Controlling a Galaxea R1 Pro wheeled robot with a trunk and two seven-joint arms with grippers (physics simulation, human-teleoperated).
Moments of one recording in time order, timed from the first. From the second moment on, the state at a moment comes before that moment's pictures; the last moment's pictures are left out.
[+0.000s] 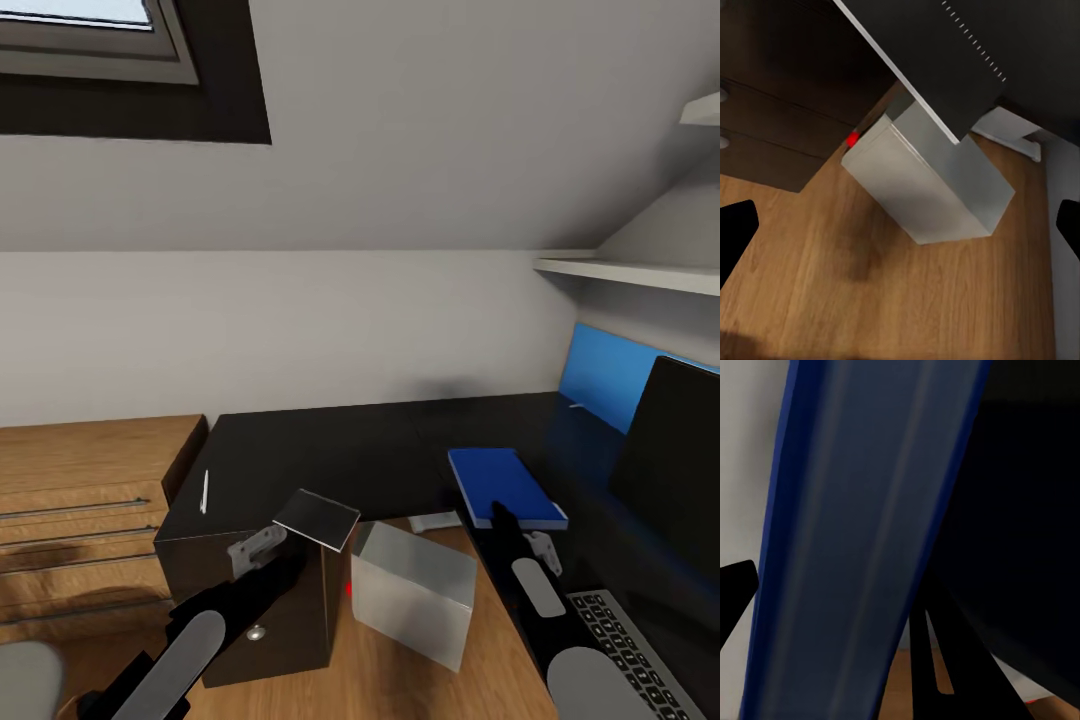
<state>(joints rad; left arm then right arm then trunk) -0.27 0.21 -0.54 -1.62 1.26 0.36 0.86 -0.59 0.04 -0.31 -0.64 -0.99 -0.07 -0.08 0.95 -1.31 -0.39</state>
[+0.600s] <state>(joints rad) -0.27 0.21 -0.54 -1.62 1.25 0.36 0.86 -0.59 0.04 -0.31 -0.64 -0.99 -0.07 -0.08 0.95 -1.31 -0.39</state>
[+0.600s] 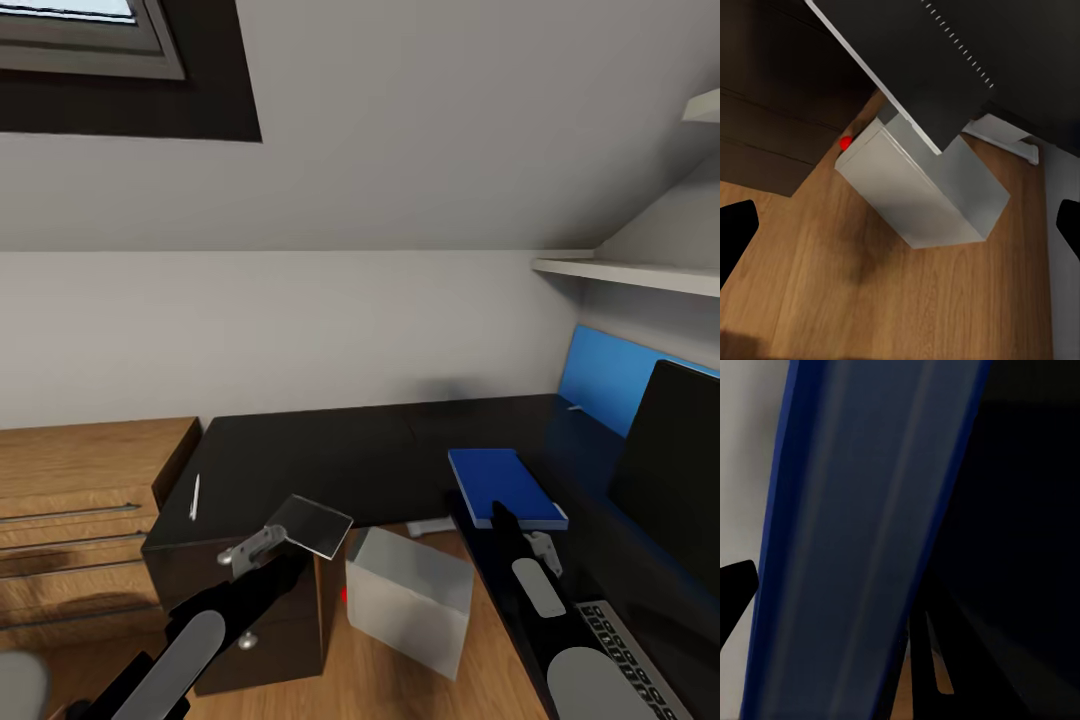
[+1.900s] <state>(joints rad) -0.27 0.20 -0.53 -1.62 1.26 0.36 0.86 -0.59 0.04 -0.30 -0.64 -0.99 -0.07 -0.08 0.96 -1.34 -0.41</state>
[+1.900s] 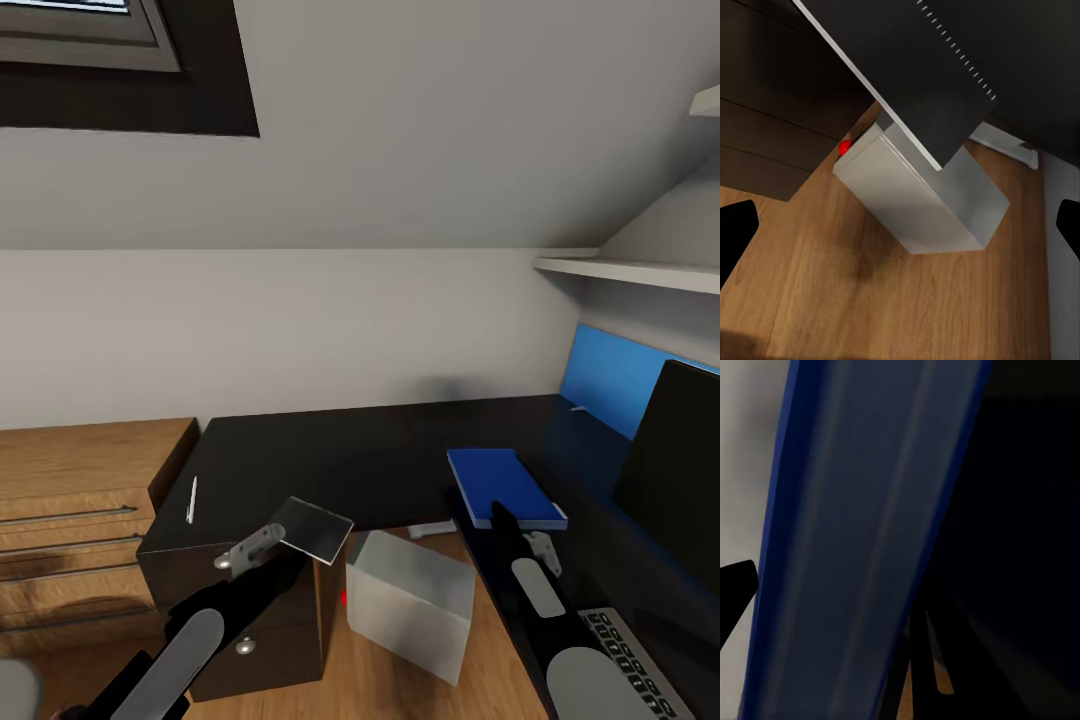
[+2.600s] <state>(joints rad) -0.27 0.20 -0.53 -1.62 1.26 0.36 0.86 -0.59 0.04 -0.30 -0.64 -0.99 -0.07 -0.08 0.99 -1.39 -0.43</state>
